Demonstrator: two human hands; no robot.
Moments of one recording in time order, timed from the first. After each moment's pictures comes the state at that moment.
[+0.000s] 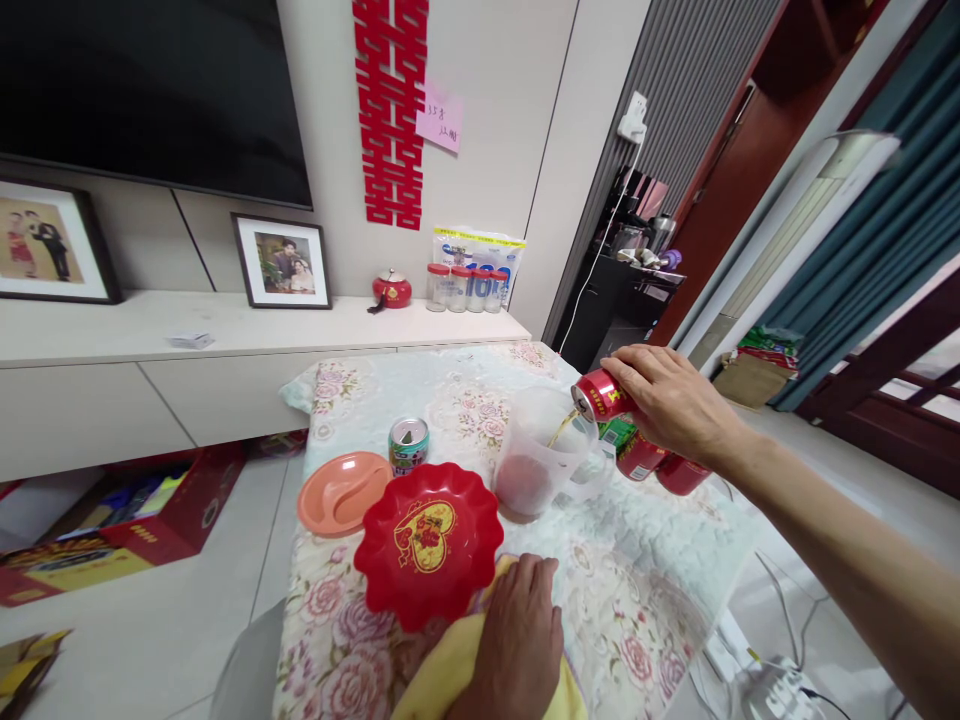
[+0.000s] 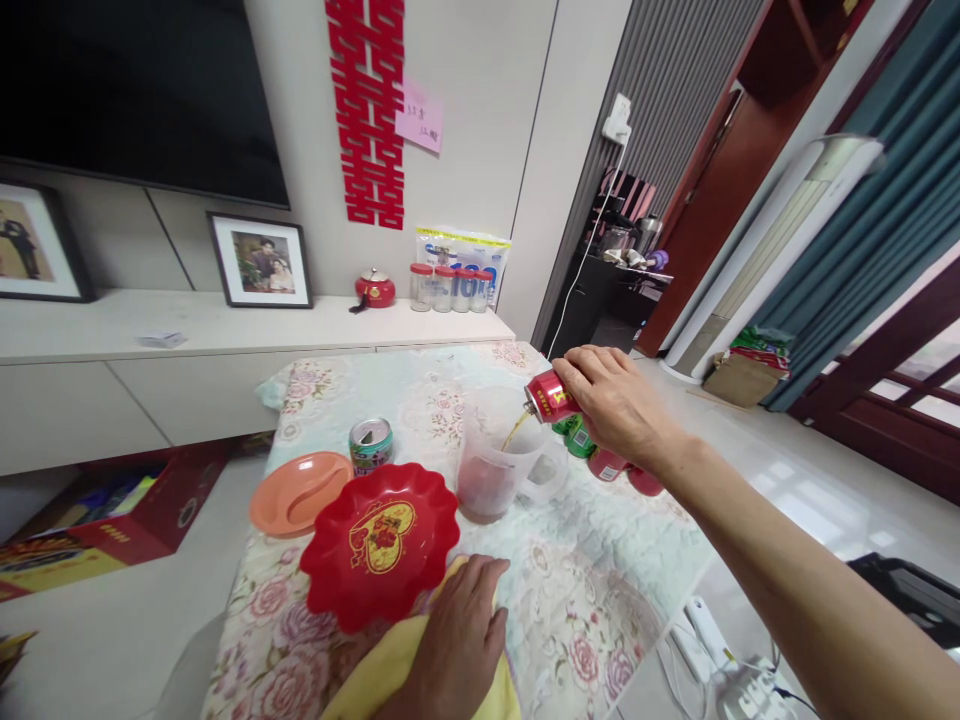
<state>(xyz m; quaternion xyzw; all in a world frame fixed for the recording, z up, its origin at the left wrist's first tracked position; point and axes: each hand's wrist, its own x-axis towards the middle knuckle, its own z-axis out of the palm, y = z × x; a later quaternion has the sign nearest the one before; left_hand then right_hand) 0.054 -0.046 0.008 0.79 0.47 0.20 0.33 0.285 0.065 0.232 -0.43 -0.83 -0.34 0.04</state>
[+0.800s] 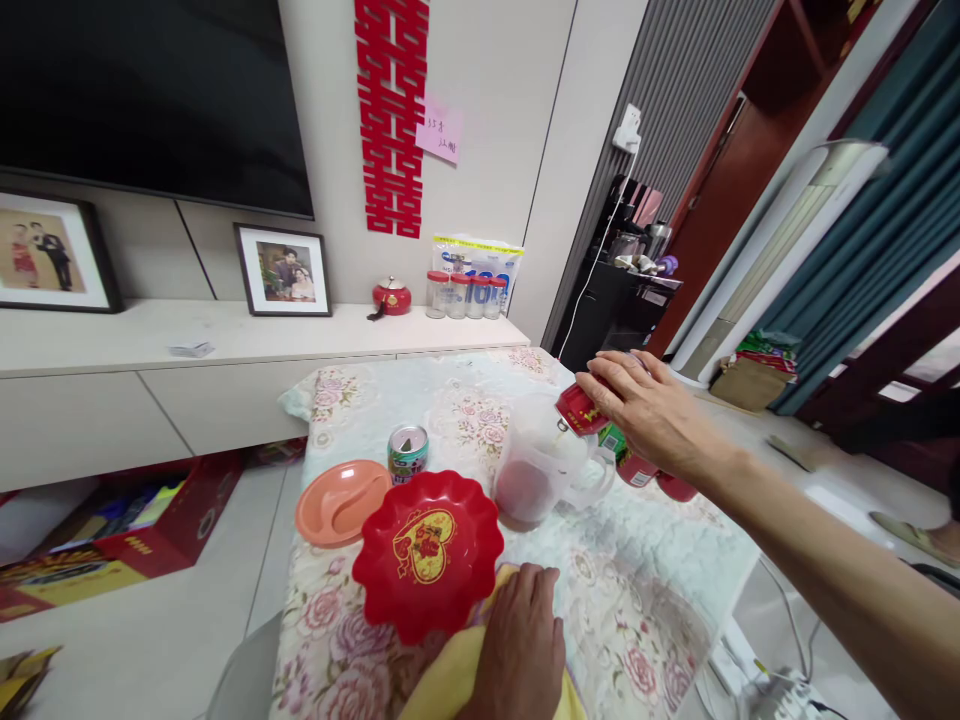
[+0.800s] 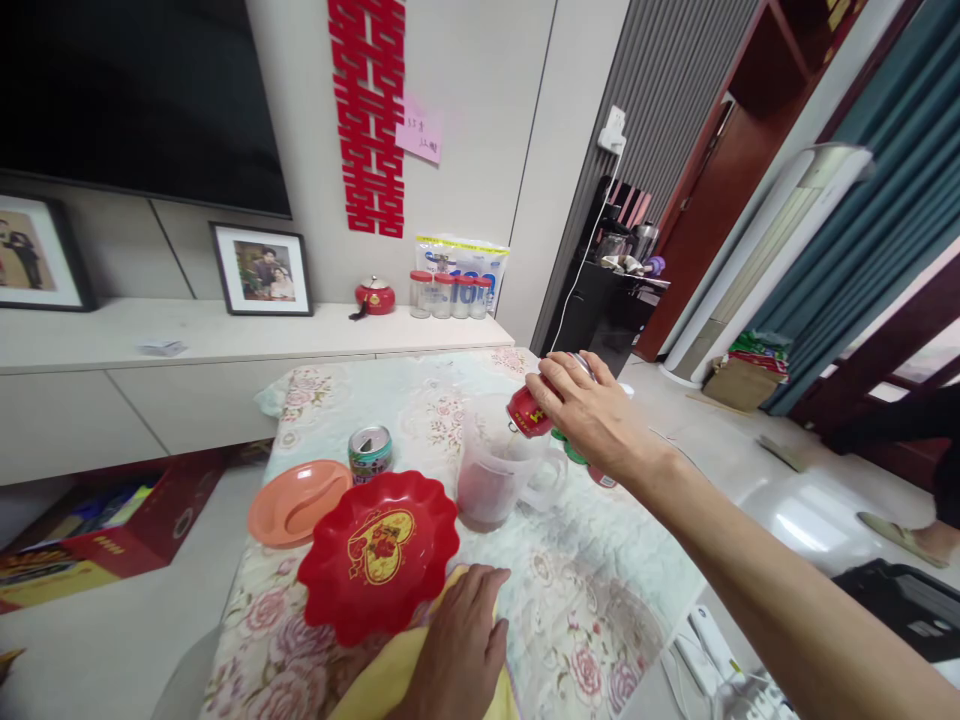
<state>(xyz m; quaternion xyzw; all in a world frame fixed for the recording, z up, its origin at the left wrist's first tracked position) 0.054 -0.046 0.003 0.79 0.47 0.20 0.35 0.249 0.055 0.231 -0.38 -0.81 -0.45 -0.03</state>
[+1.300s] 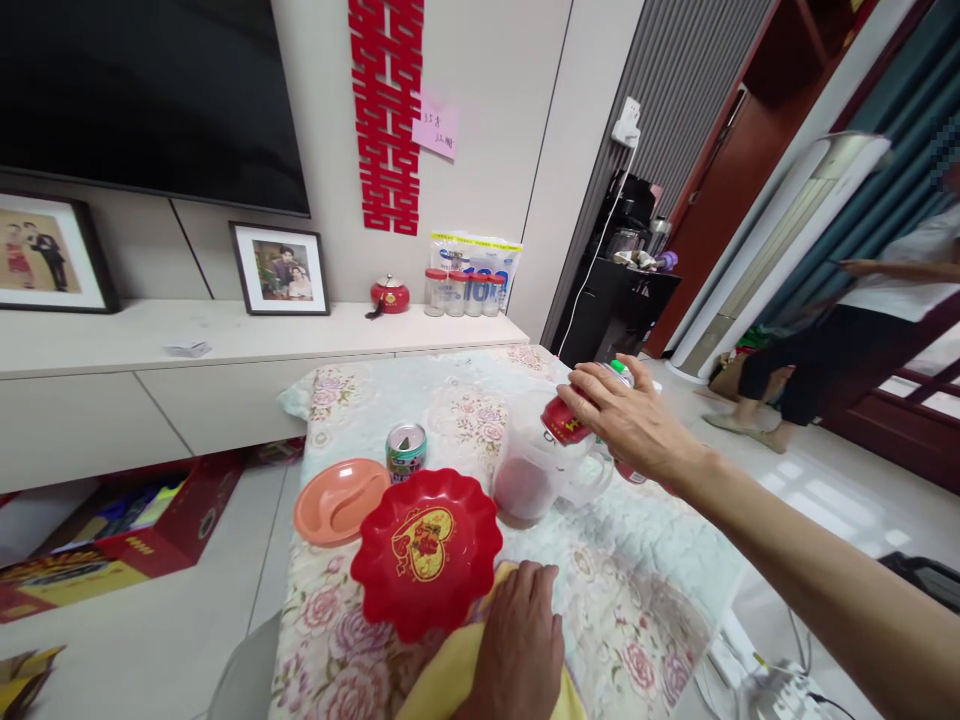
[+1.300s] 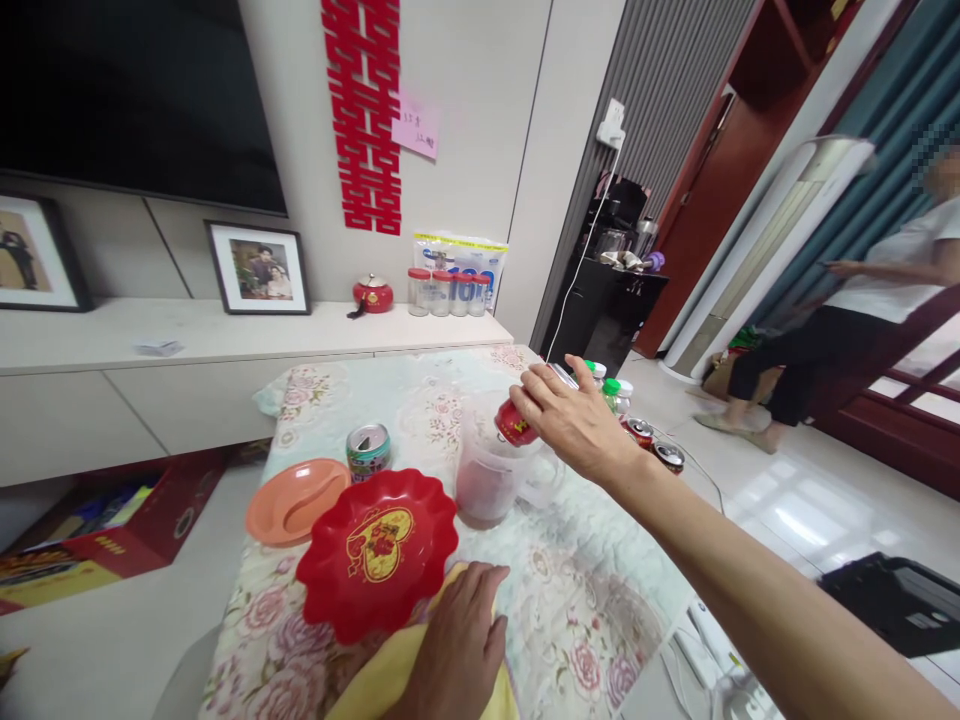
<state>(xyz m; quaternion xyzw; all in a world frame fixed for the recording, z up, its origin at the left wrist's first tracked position) 0.053 -0.046 0.008 0.79 0.47 0.19 0.34 0.237 0.057 0.214 -0.41 -0.82 -0.40 -0.02</state>
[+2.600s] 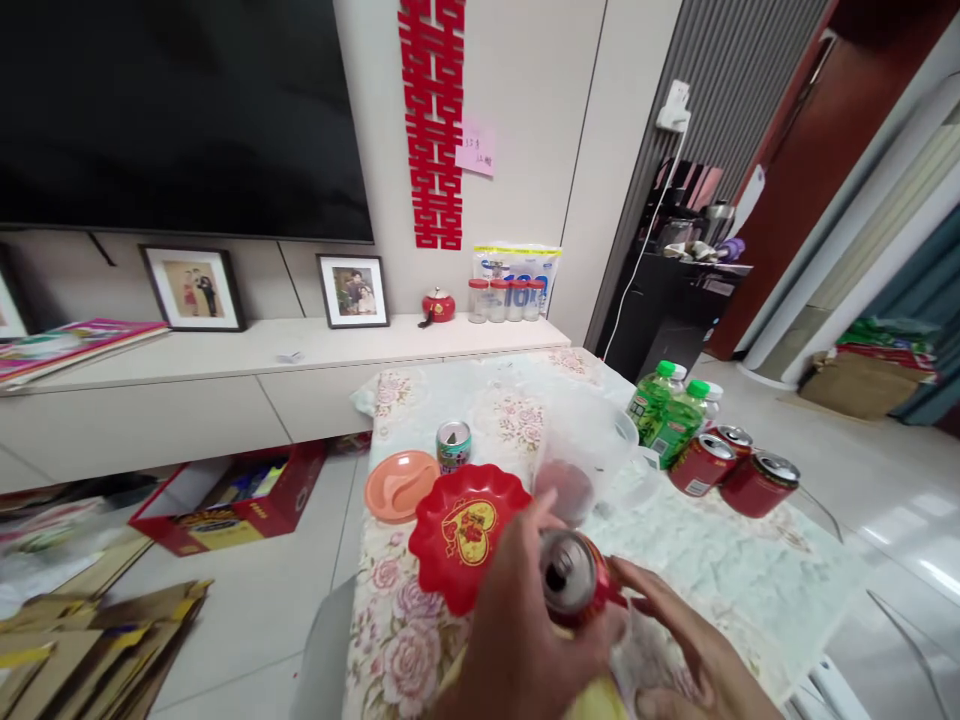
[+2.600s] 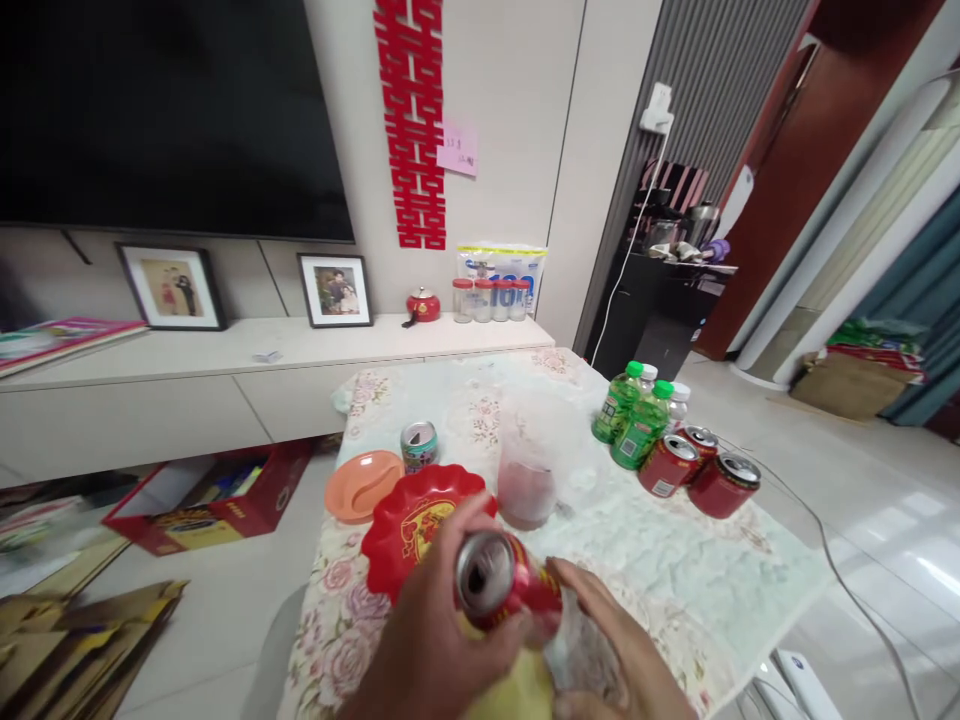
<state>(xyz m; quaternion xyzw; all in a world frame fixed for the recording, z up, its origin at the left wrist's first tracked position) 0.005 -0.051 0.104 0.65 0.50 0.41 0.39 0.241 -0.099 0.053 -0.55 -0.66 0.35 0.37</state>
